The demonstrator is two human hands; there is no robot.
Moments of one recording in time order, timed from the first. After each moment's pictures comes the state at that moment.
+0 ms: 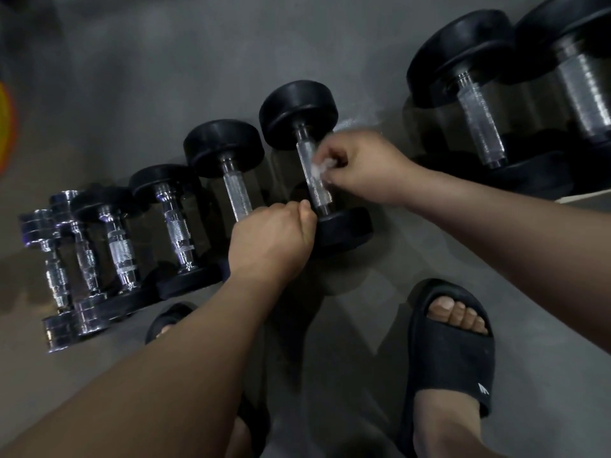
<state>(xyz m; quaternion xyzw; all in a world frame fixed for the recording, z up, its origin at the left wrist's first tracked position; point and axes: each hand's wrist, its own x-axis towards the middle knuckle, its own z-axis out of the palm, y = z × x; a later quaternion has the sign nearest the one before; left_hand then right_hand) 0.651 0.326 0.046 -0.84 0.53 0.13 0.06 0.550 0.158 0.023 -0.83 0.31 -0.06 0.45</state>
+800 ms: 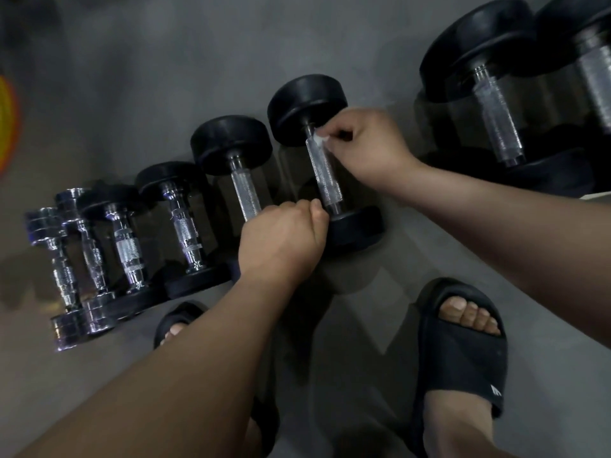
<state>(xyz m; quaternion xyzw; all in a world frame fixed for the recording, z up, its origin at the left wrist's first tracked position) 0.653 0.326 0.046 -0.83 0.53 0.14 0.05 0.578 0.154 0.002 -0.81 0.37 -0.18 0.42</state>
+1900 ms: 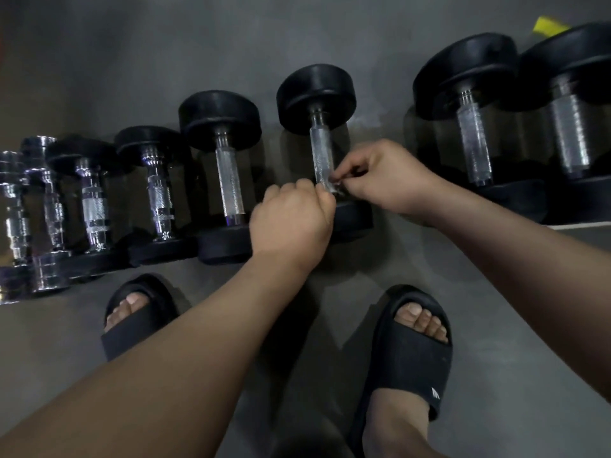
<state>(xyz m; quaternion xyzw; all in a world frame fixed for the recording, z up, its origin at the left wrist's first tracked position) 0.609 0.305 0.036 -0.87 0.46 0.17 -0.07 0.517 0.156 0.028 -0.78 0.35 0.00 0.53</state>
